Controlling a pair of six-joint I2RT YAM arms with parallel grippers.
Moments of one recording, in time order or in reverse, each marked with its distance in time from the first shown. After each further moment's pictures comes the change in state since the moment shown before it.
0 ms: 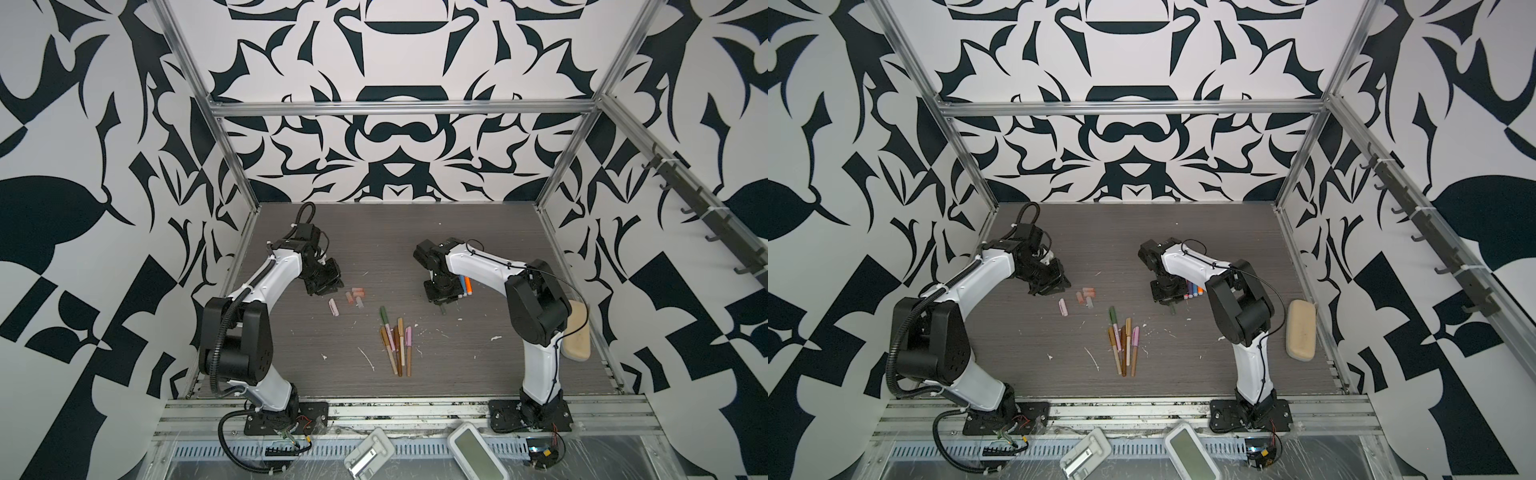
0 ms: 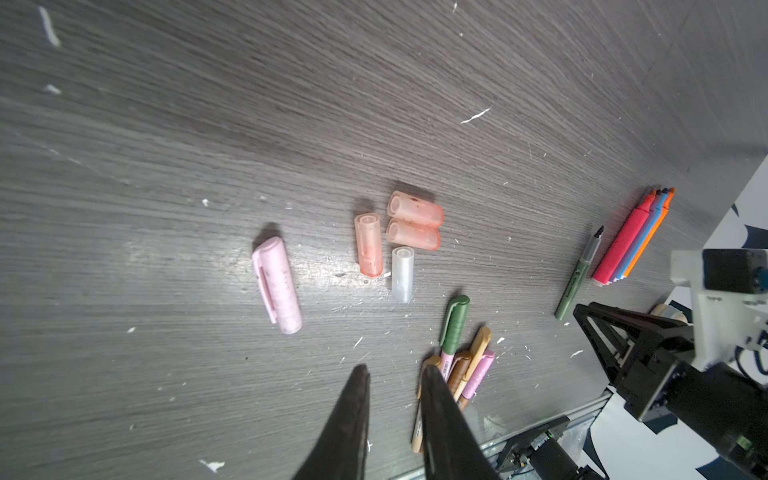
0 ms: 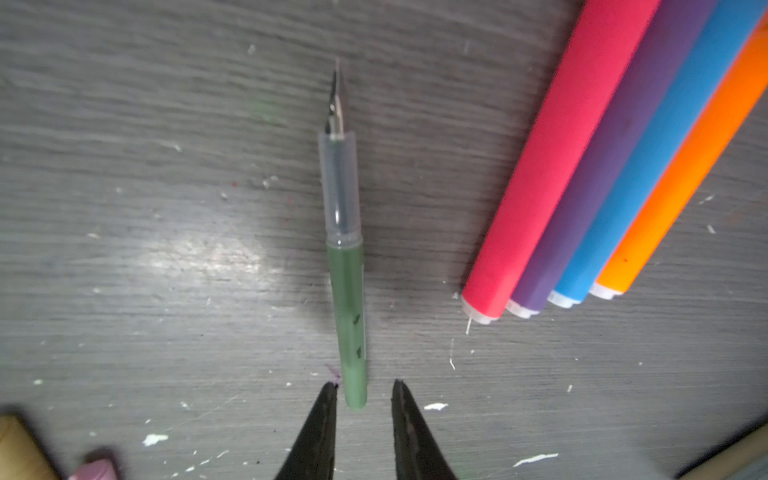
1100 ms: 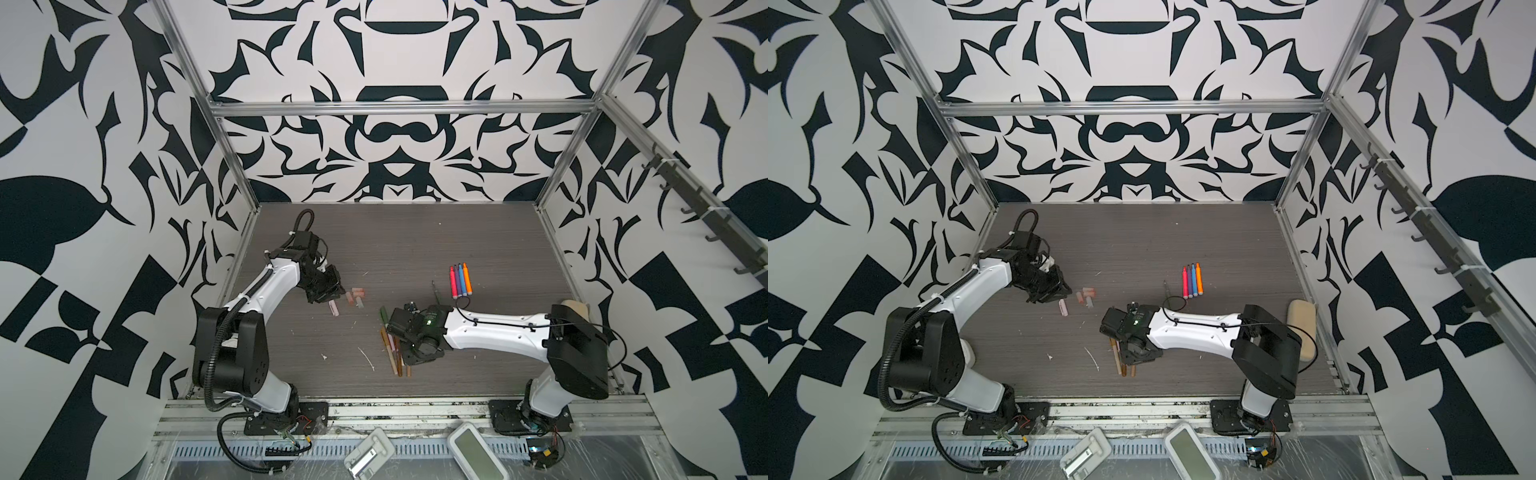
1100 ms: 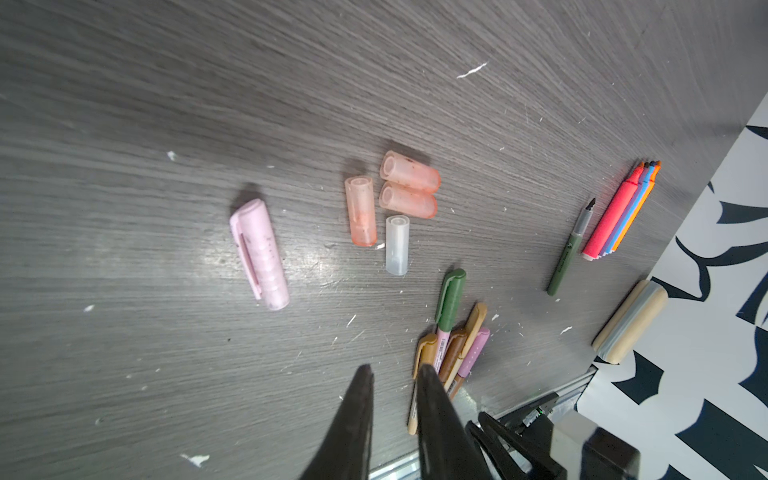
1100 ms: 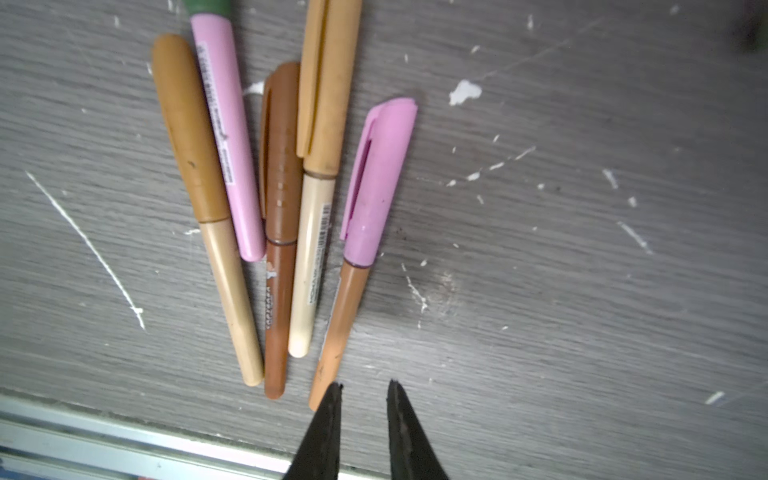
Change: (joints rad) left arm 0.000 -0.069 -0.105 0.045 0.062 -0.003; right arm 0.539 -0.319 -0.388 0.267 -0.054 0.525
